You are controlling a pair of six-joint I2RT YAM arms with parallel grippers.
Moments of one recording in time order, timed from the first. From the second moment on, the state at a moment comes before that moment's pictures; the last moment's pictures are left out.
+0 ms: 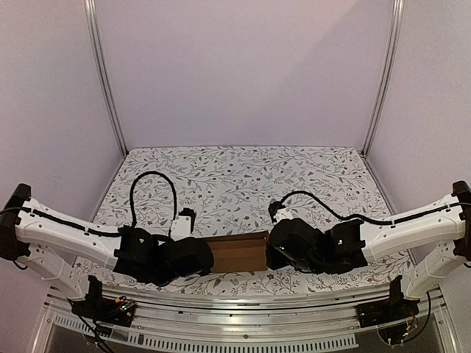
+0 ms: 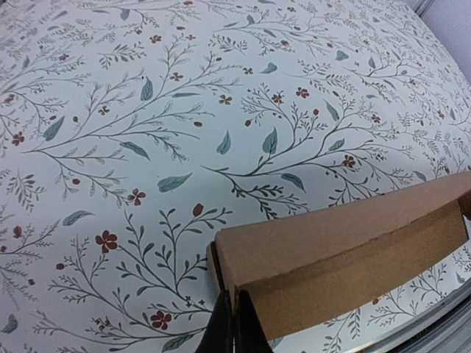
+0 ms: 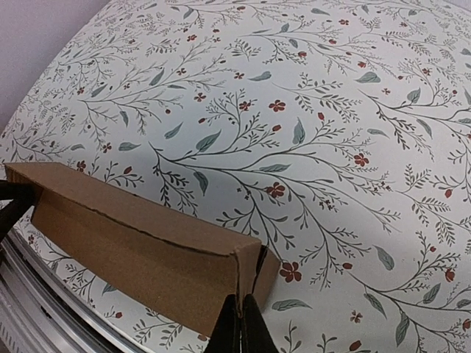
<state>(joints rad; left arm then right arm) -1.39 1.40 0.81 -0.49 -0.74 -1.13 1.31 1.48 0.87 -0.24 0.54 0.80</state>
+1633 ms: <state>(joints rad) -1.41 1.41 0.81 -0.57 -0.80 -1.17 1.32 1.57 0.92 -0.23 0.55 0.80</state>
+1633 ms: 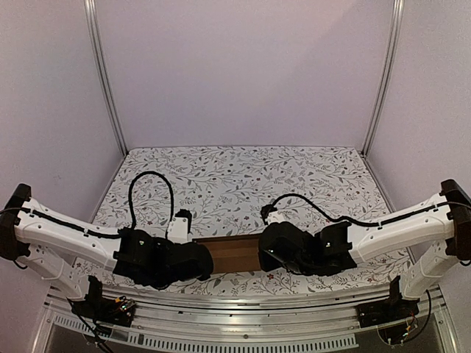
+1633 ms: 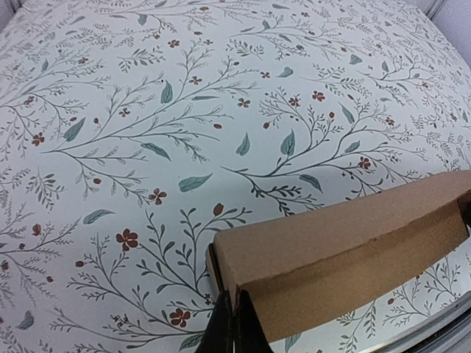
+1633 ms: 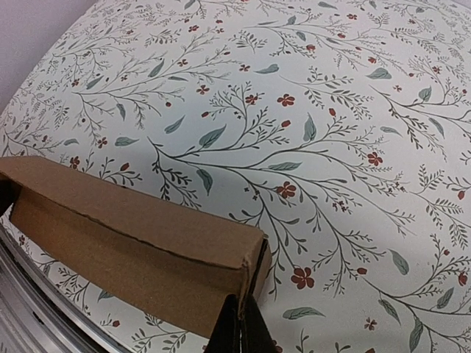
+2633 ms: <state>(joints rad) -1.42 1.44 0.82 -0.57 -0.81 -1.19 1.34 1.41 0.90 -0.22 0.51 0.64</state>
